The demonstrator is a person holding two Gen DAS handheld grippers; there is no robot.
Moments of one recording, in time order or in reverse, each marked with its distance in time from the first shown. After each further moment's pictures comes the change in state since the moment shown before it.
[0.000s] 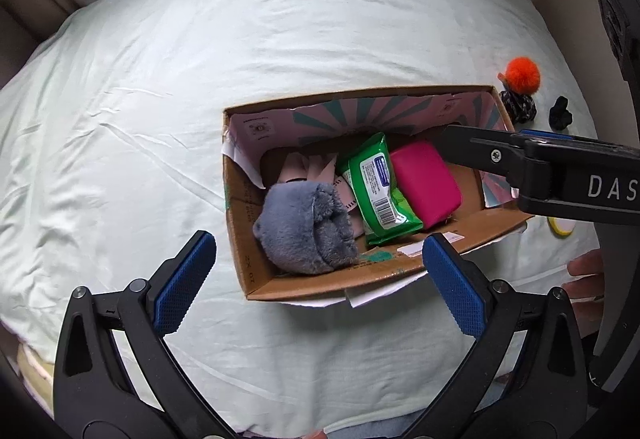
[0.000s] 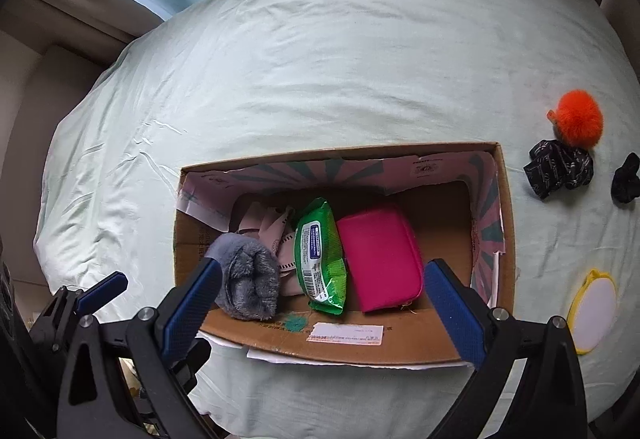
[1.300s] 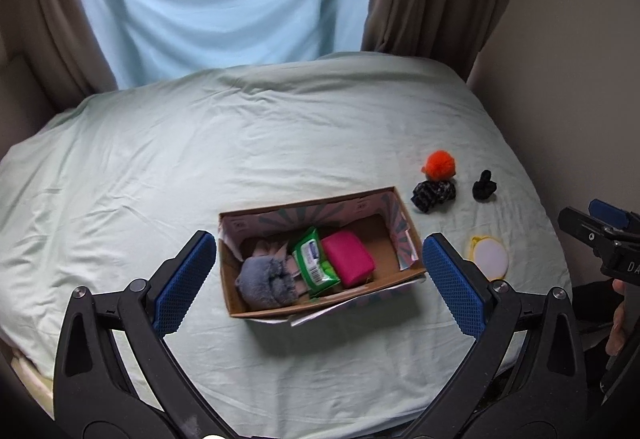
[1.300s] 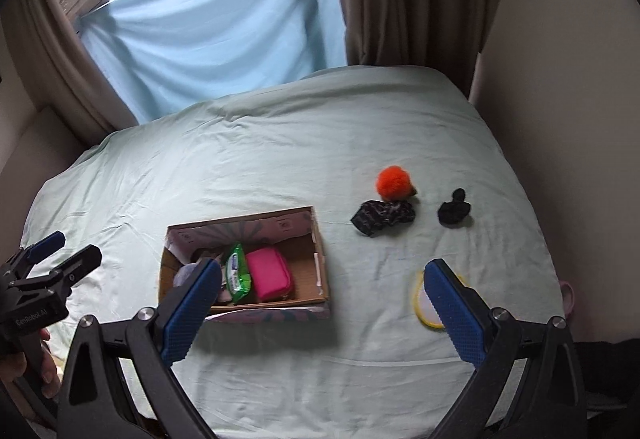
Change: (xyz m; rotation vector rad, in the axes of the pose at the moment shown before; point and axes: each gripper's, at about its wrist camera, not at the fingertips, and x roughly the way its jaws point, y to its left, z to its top) left arm -0.172 -0.071 -0.010 0.049 -0.363 -0.058; right arm -0.227 -0.057 -0.113 0.063 -0.420 -0.231
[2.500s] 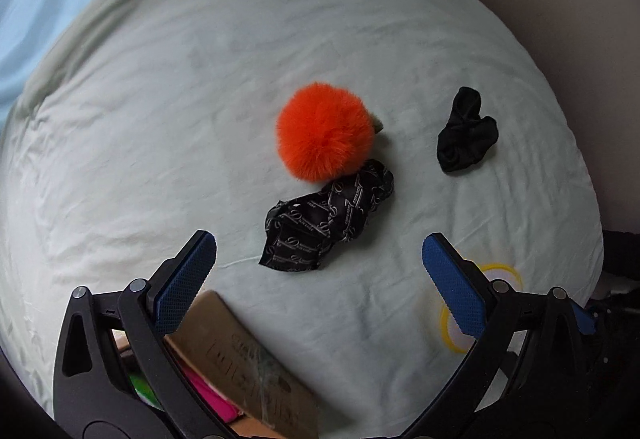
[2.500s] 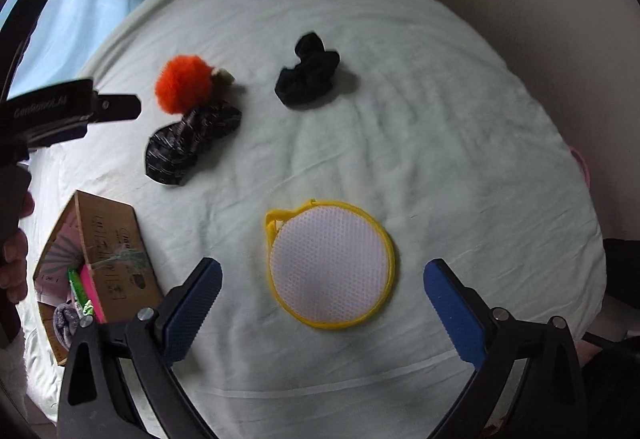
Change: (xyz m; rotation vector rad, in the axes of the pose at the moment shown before) left arm 0.385 -0.262 0.053 0.372 0.477 -0.147; right arm 0.211 -0.205 -0.070 0.387 0.332 -0.142
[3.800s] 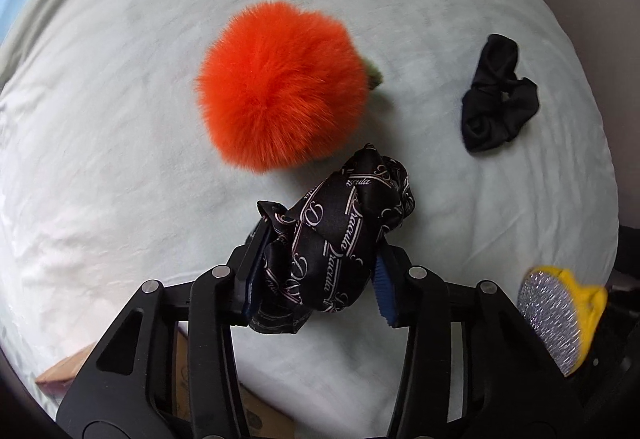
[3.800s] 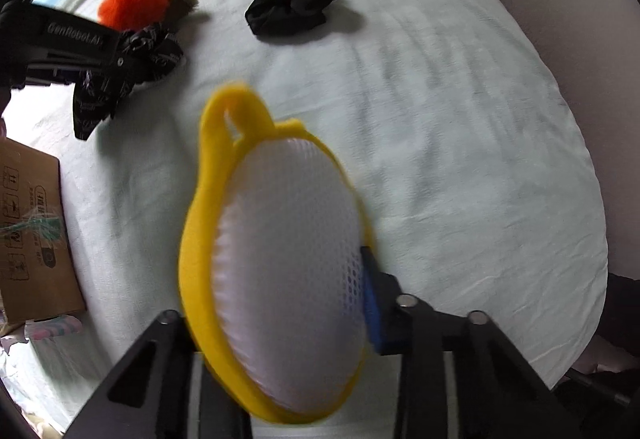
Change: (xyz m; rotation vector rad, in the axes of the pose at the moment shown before) left arm 0.065 -0.019 -0.012 -0.003 0.113 -0.031; right arm 0.062 -0.019 0.006 -0.133 0.064 -0.154
